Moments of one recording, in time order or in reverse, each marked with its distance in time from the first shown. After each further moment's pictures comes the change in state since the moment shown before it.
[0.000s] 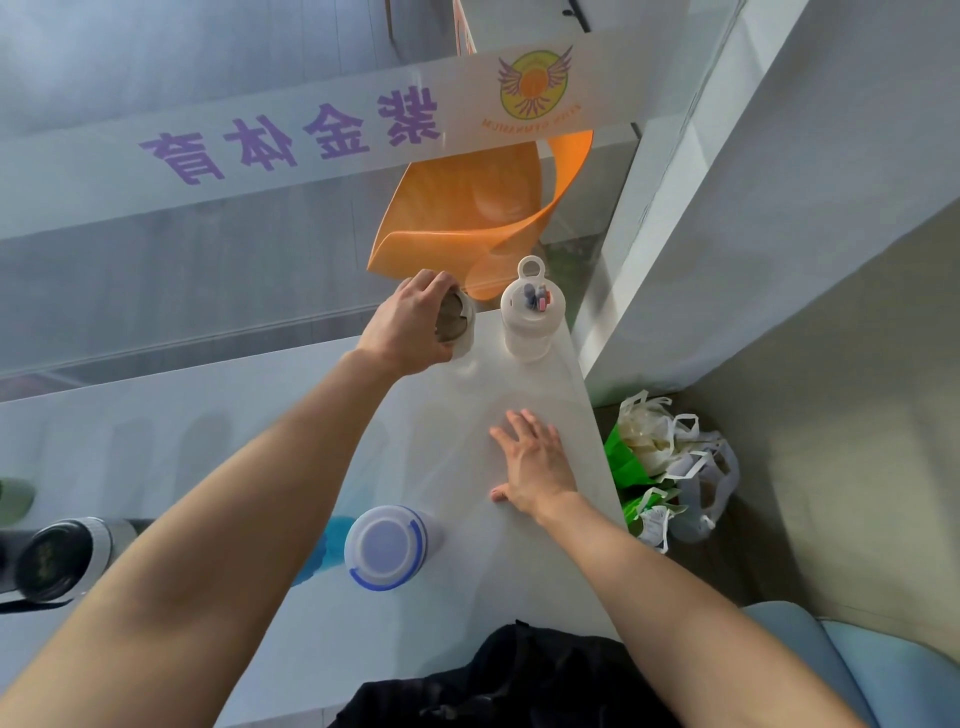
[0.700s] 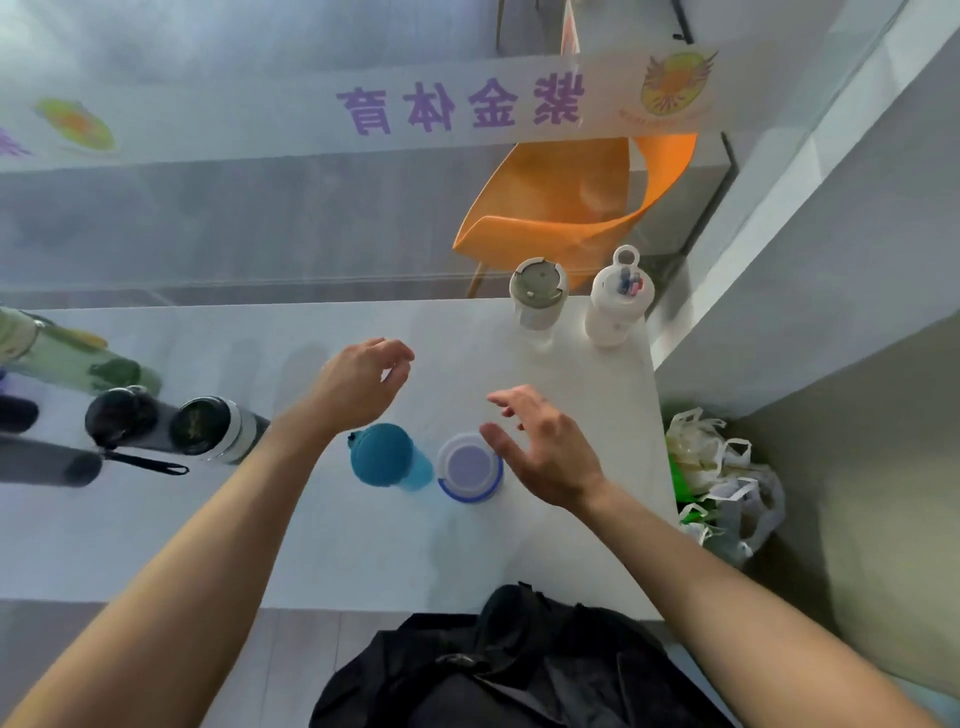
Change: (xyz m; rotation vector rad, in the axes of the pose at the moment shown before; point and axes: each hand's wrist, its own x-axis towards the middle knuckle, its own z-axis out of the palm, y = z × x) left_hand -0.208 -0.065 -0.051 -0.030 0.005 -0.287; right_hand -0.079 -0.088 -0.064 0.429 0.248 -0.460
